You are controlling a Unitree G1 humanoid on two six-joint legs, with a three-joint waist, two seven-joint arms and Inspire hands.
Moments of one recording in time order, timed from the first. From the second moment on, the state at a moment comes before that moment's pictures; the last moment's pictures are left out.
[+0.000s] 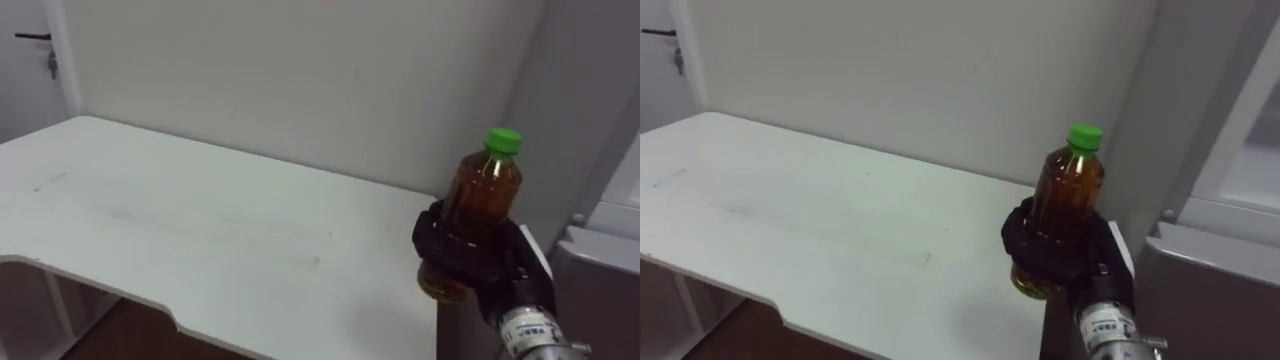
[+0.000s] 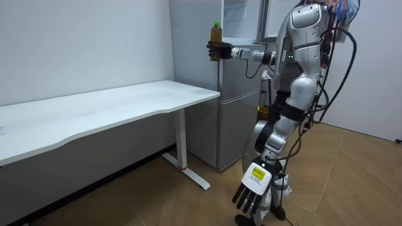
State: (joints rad) left arm 0.27 0.23 0.09 1.05 0.28 0.03 0.26; right arm -0.25 -0.40 0.18 0.02 0.57 -0.04 -0.29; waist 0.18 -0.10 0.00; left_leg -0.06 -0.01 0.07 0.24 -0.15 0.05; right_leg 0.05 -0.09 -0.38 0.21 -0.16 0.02
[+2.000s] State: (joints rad) left arm 0.33 0.22 0.22 1.12 0.28 -0.01 0.29; right arm -0.09 -0.54 -0.34 -0.28 0.51 -0.04 -0.37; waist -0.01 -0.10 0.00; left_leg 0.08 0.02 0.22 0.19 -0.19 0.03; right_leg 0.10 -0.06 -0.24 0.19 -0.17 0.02
